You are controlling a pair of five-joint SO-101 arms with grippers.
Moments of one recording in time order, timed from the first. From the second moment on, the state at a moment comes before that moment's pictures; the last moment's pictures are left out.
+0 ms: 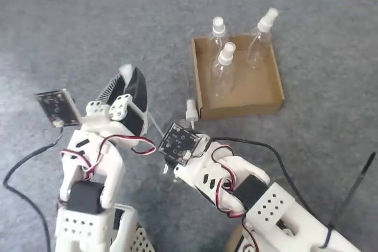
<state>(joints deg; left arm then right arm) 3.7 -79.7 67.8 36.9 31.2 -49.9 -59.3 72.4 32.4 16.2</state>
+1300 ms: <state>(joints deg) 21.3 -80.7 70.5 41.1 23.2 -44.7 -78.2 78.7 26.9 8.0</state>
